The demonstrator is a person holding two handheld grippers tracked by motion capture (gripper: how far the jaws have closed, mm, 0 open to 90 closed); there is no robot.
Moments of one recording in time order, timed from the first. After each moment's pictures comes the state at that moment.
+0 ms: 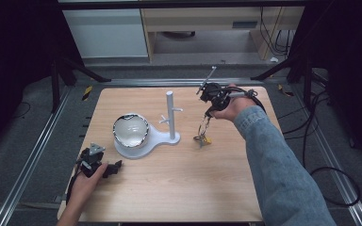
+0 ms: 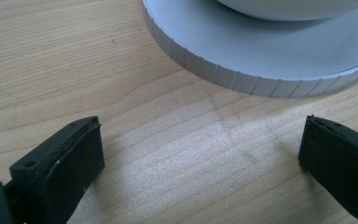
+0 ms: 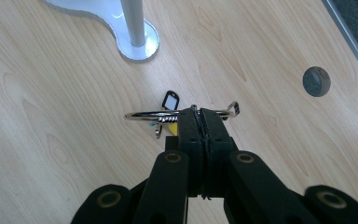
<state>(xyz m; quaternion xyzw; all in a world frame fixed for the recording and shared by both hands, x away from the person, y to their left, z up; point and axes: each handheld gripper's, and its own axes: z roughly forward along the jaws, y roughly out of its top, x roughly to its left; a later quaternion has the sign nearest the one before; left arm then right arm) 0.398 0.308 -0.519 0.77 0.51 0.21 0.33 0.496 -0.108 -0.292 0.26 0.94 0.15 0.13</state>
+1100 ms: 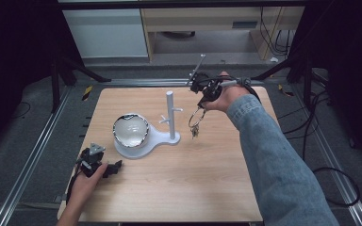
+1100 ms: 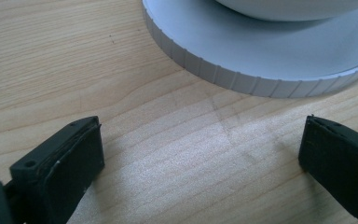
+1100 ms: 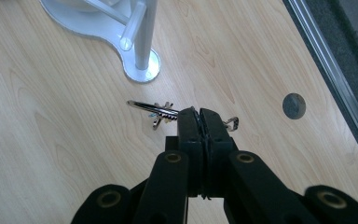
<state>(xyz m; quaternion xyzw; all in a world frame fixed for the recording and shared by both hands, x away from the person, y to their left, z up) 0.399 0.308 -0.519 0.77 0.51 0.21 0.33 0.493 -0.080 -0.254 0.23 0.95 0.15 0.15</state>
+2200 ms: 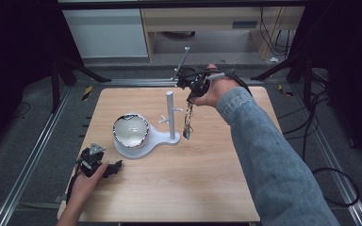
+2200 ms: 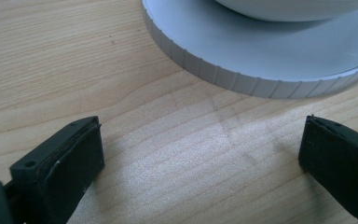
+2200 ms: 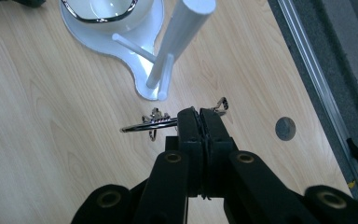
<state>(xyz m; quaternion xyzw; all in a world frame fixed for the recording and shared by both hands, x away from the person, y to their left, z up) 0.399 0.308 -0.519 0.77 0.51 0.21 0.33 0.483 -0.046 -0.227 0.20 0.96 0.15 0.17</state>
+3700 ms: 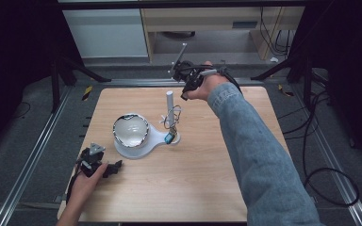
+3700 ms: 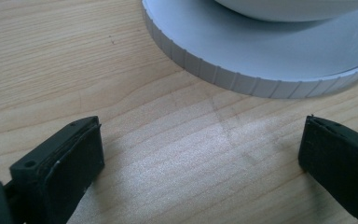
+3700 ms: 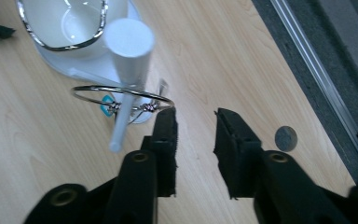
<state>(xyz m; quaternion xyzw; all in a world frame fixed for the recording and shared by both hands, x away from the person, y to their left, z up) 0.399 0.308 -0.519 0.77 0.51 0.21 0.33 0.523 -0.038 -0.245 0.24 0.94 0.16 0.16</state>
